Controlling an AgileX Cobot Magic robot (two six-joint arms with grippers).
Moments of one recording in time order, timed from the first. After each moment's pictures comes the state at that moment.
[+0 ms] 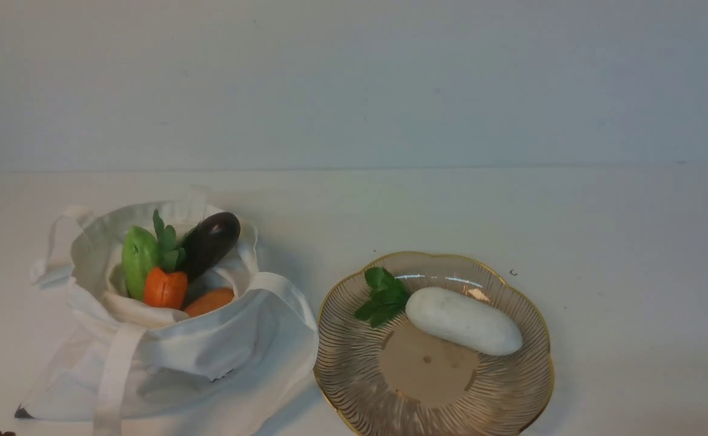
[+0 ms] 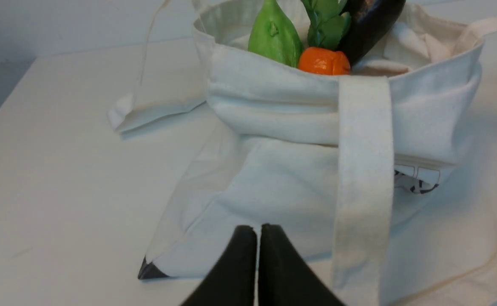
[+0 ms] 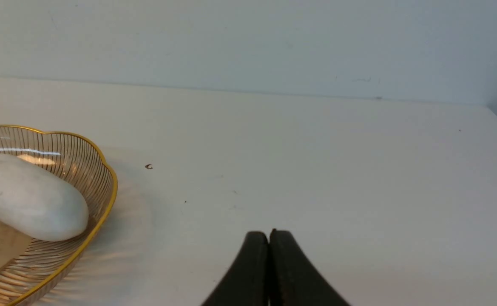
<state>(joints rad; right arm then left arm) 0.01 -0.01 0.03 0.03 0.36 -0.06 -0.05 -0.01 0.03 0.00 0.38 0.06</state>
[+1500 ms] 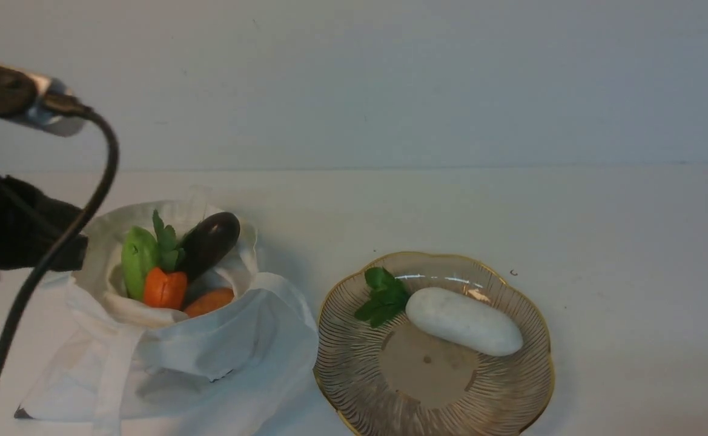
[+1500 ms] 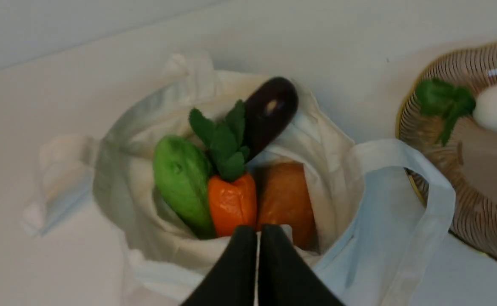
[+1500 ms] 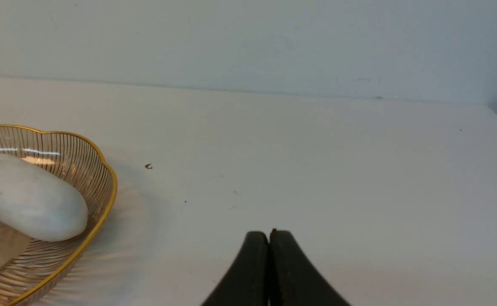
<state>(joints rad) 0.01 -0.01 0.03 0.03 0.36 -0.06 -0.05 1.08 -0.99 -0.31 0.82 0.48</state>
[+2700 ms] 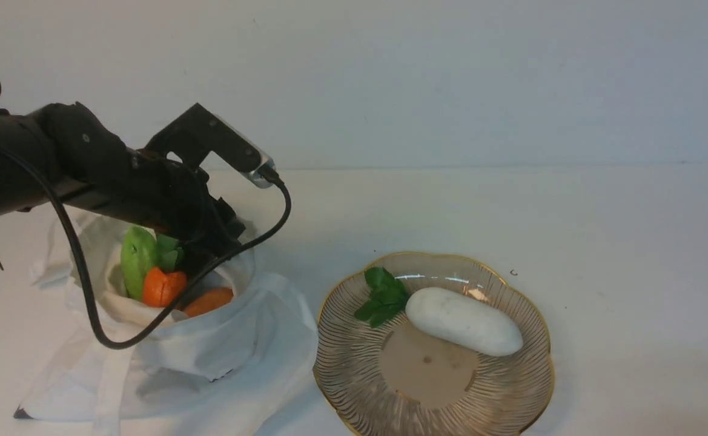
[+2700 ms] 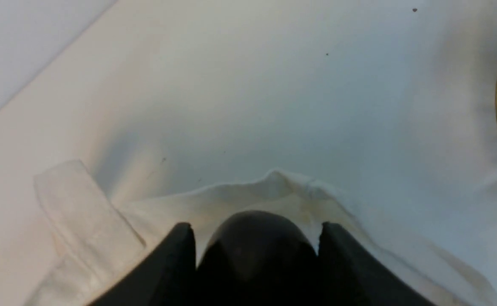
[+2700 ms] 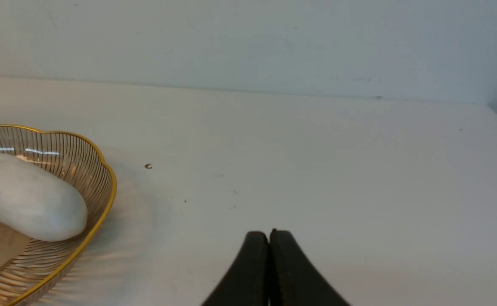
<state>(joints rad) 0.01 -0.01 0.03 0.03 0.36 -0.06 -0.17 1.69 -1.13 -0.49 0.44 0.95</state>
